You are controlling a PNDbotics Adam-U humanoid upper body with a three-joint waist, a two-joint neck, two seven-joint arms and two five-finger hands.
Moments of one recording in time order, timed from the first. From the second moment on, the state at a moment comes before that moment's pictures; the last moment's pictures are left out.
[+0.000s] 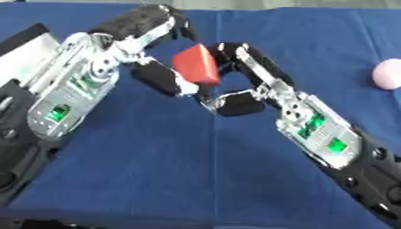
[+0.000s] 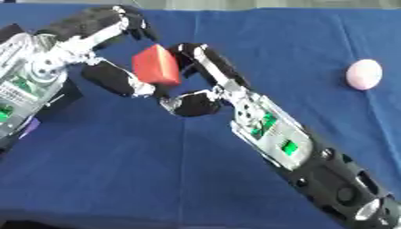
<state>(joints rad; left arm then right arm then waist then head) -1.04 0.31 -0.63 -1.57 -0.62 0.34 -0.43 -0.53 -0.50 0.49 -1.91 0.09 0.37 -0.11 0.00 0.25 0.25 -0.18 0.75</state>
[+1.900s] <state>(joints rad) -1.02 0.29 -0.63 -1.57 -0.60 0.34 -0.40 -0.52 -0.52 0.49 -1.91 0.14 0.36 -0.08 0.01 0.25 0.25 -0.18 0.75</state>
